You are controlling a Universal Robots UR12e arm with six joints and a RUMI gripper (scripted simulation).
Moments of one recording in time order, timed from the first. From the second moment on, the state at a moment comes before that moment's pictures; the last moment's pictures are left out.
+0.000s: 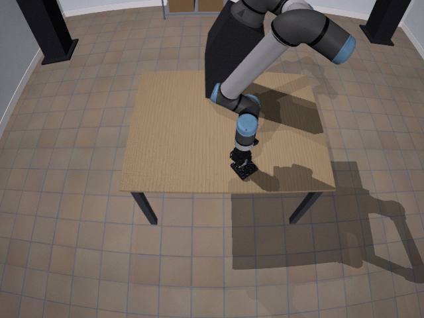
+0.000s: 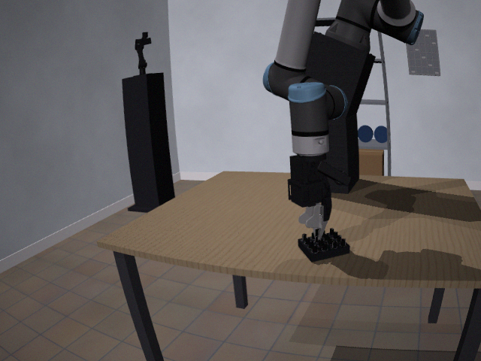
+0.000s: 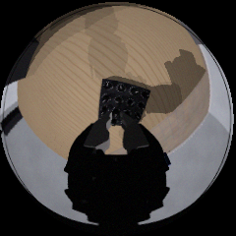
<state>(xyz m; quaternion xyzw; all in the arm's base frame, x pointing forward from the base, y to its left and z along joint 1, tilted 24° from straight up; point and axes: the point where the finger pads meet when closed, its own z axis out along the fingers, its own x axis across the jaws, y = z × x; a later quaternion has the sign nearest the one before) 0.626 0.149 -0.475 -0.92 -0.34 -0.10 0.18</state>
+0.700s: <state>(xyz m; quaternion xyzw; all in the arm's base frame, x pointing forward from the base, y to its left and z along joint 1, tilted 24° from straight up) 0.625 0.148 -0.476 -0.84 -0.51 -0.14 0.16</state>
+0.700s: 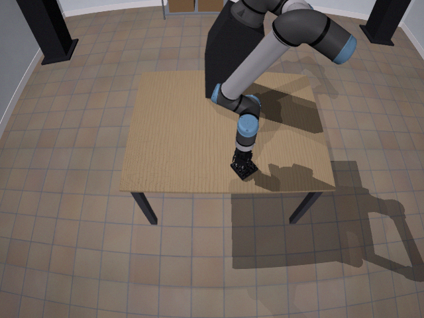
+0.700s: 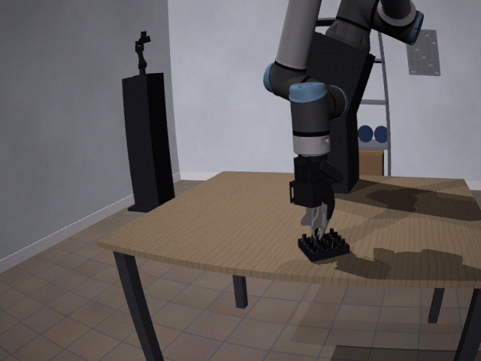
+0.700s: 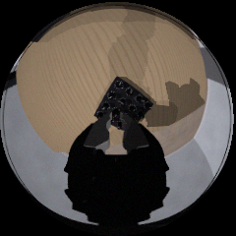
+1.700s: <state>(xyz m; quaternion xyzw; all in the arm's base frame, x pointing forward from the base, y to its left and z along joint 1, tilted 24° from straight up) 0.624 0.146 -0.477 -0.76 -0.61 -0.16 0.14</state>
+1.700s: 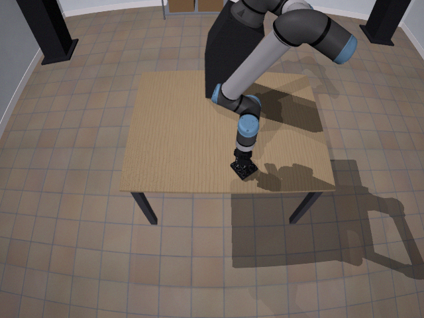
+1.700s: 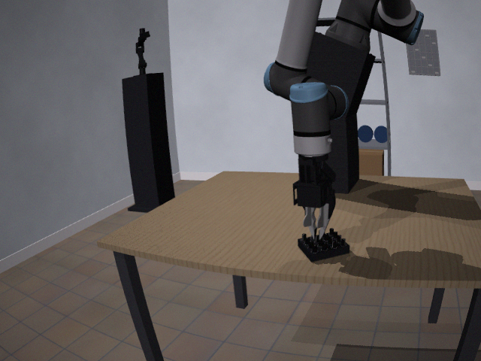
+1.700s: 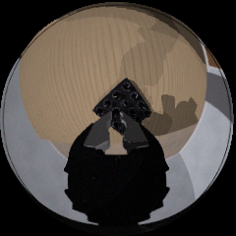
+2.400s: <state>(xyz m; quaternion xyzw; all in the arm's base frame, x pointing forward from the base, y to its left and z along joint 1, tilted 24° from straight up) 0.624 0.146 -0.477 -0.76 -0.62 -0.16 0.14</state>
